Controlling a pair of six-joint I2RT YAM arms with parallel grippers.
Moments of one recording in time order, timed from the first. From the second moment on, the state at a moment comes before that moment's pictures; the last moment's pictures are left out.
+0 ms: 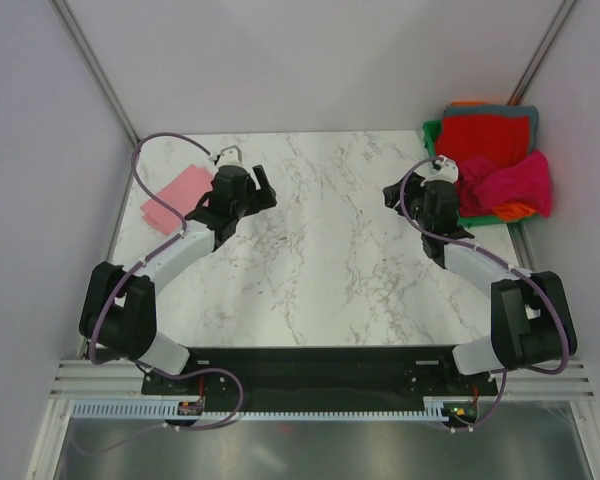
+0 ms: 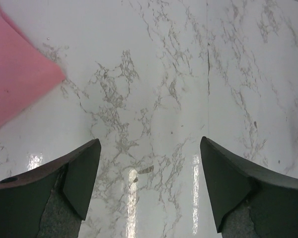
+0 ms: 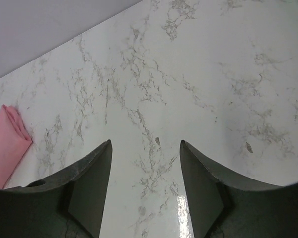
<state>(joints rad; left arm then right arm) -0.41 1.50 1.02 -0.05 -0.21 -0.53 0.19 1.44 0.76 0.38 0.00 0.55</state>
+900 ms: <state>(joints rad) -0.24 2.25 1.74 -0.22 -0.33 -0.56 0.19 1.42 0.64 0.55 0.09 0.55</state>
